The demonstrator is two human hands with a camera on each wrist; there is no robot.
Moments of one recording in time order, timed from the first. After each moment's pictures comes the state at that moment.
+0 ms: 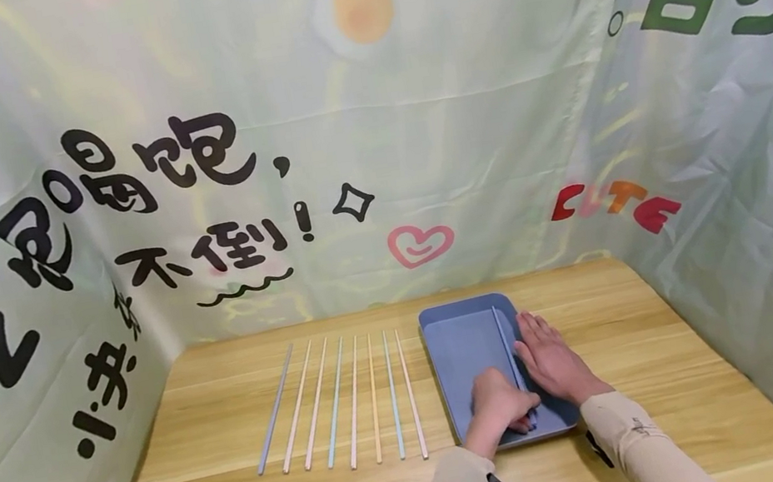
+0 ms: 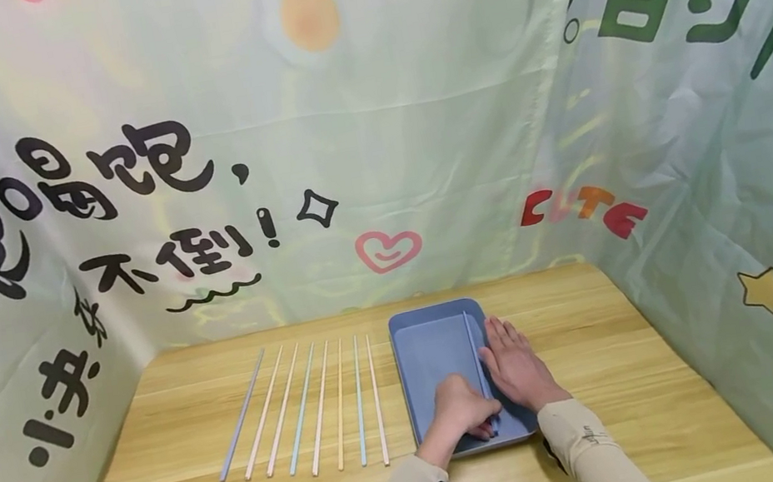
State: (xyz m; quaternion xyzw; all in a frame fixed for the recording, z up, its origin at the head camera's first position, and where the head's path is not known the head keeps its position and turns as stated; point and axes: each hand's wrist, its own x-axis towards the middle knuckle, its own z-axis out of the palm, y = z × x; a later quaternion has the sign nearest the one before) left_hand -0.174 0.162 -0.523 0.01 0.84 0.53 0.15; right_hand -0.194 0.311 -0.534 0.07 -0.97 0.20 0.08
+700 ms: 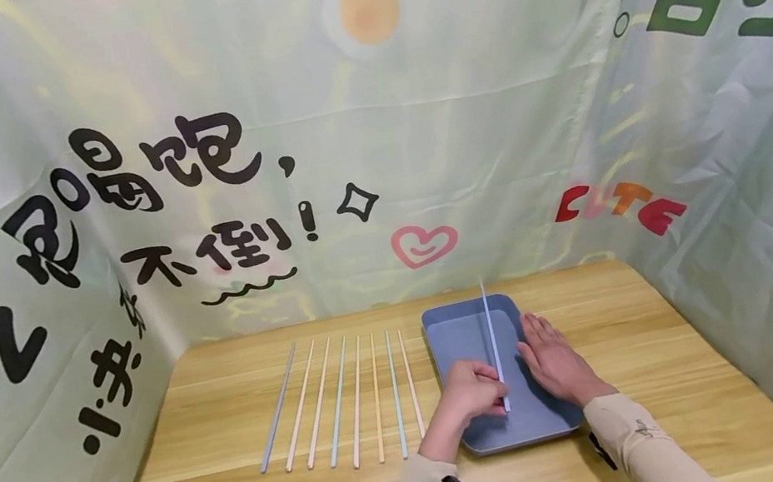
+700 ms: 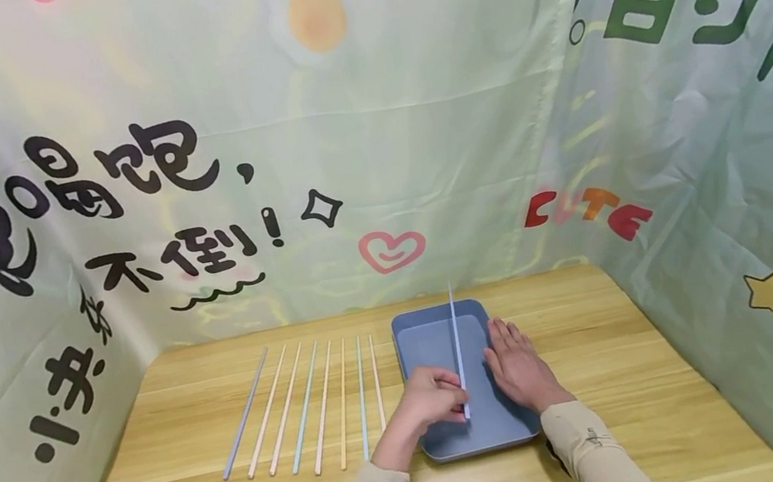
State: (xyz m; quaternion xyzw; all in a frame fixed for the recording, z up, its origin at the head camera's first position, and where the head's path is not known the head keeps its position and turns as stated) left_hand -0.183 0.108 -0.491 0.05 0.74 0.64 0.20; right_hand -0.195 0.311 -0.536 0.06 -0.98 0.19 0.09
